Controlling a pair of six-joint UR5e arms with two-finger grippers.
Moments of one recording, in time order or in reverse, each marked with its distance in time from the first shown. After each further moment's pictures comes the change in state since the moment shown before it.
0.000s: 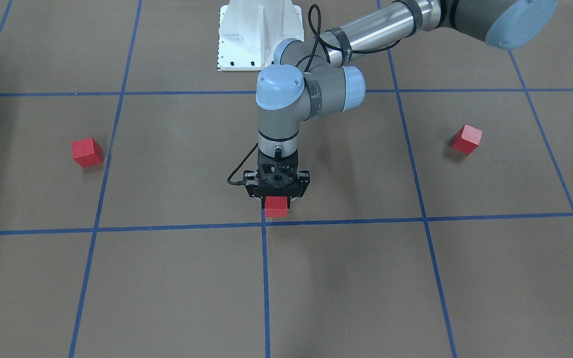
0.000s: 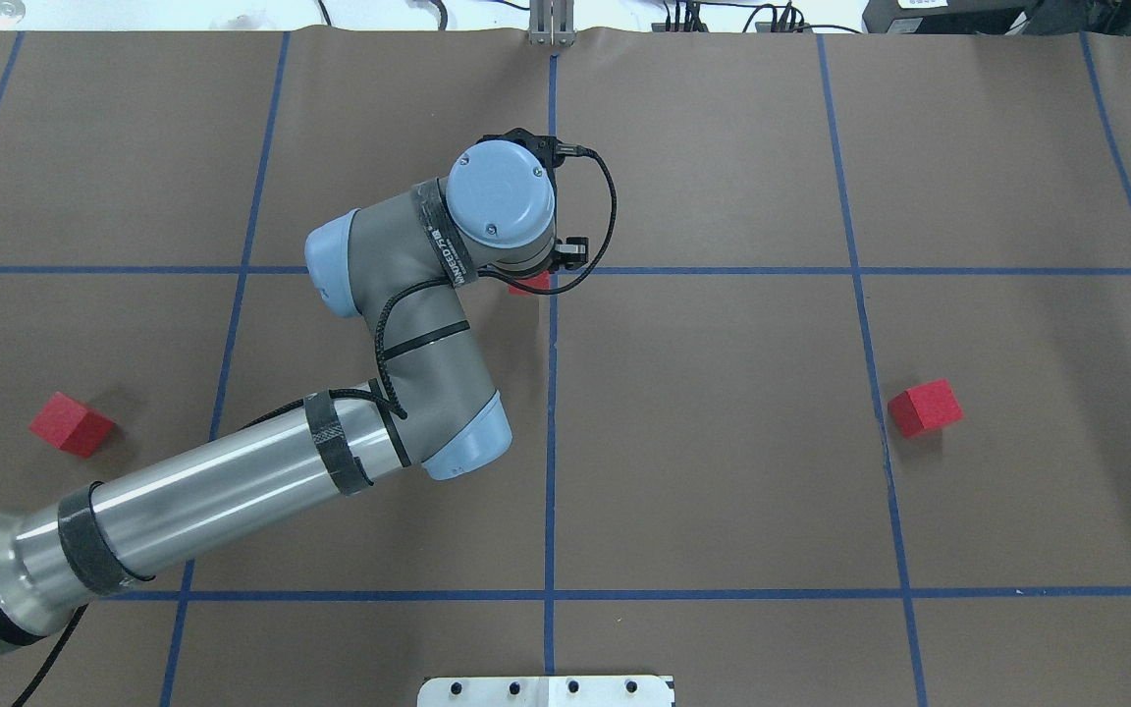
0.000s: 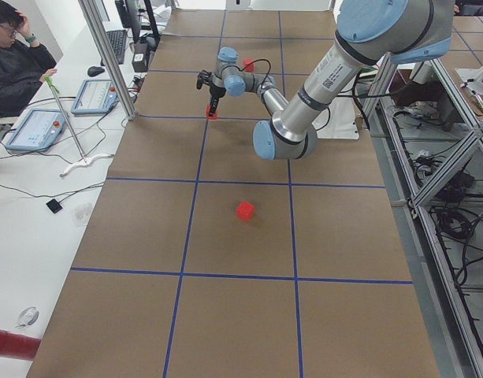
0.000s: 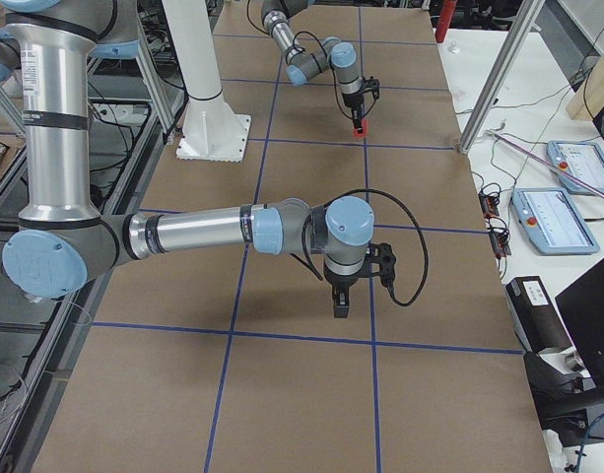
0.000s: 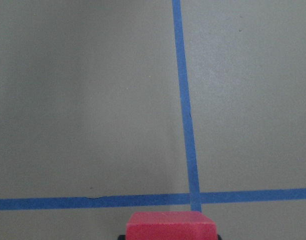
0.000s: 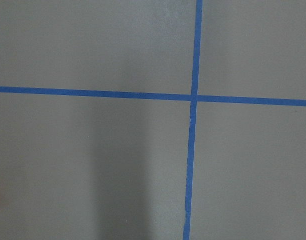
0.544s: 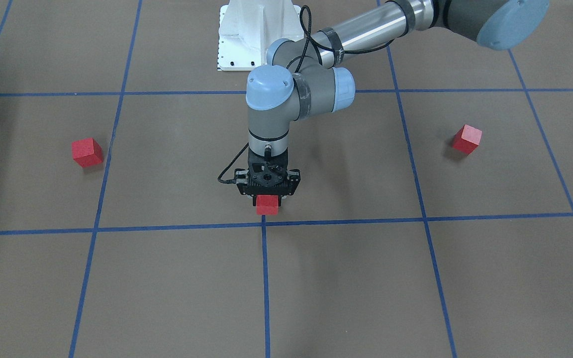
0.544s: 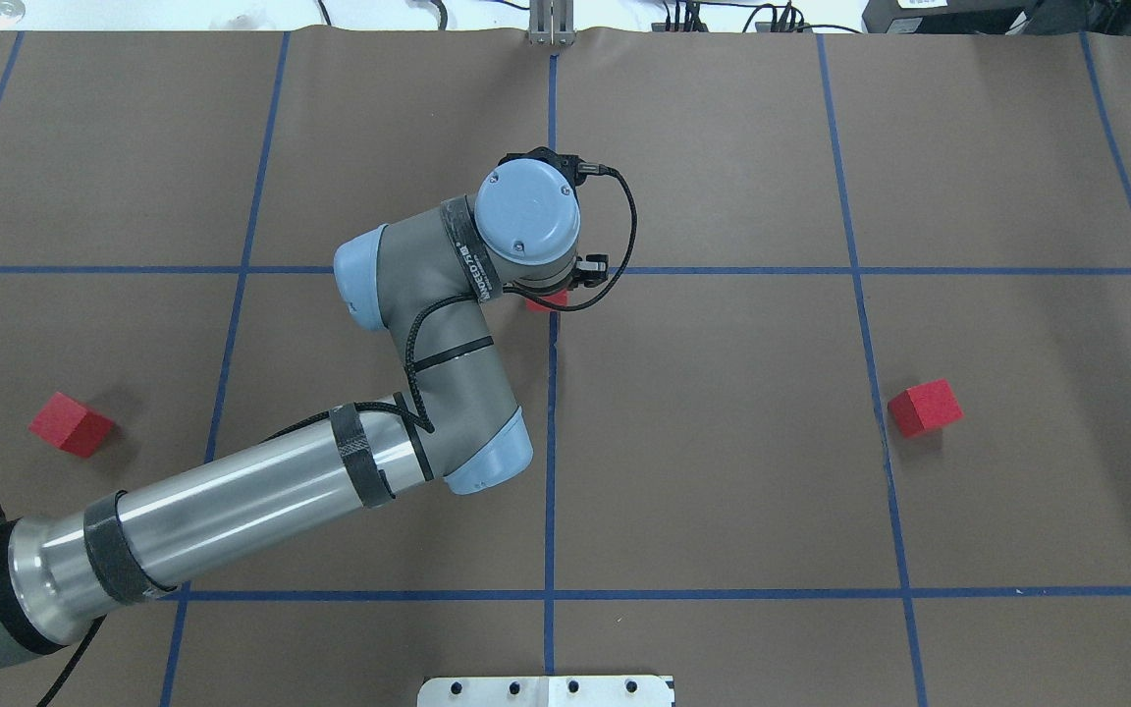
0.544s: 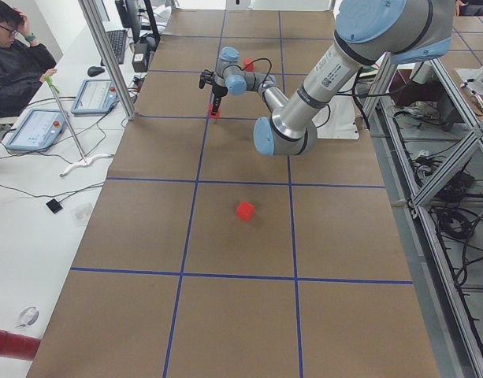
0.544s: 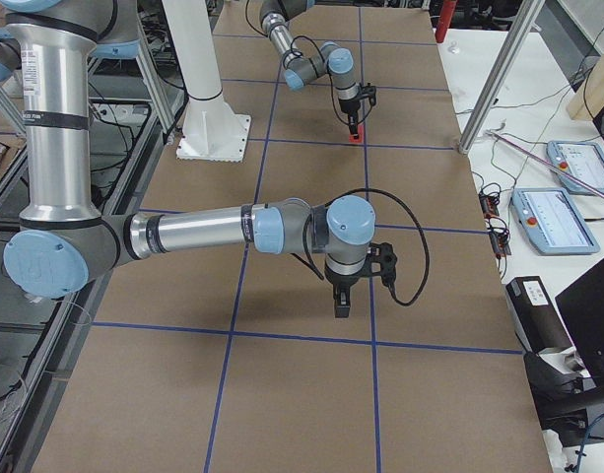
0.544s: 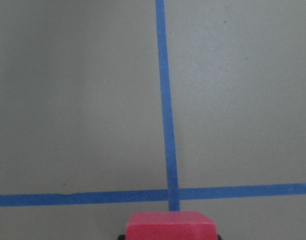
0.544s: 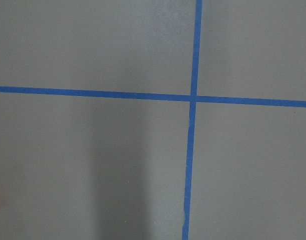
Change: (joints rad) left arm 0.030 -0.024 0.035 -0.003 -0.004 -0.011; right arm 0.000 0.004 -0.002 0.001 -0.004 0.003
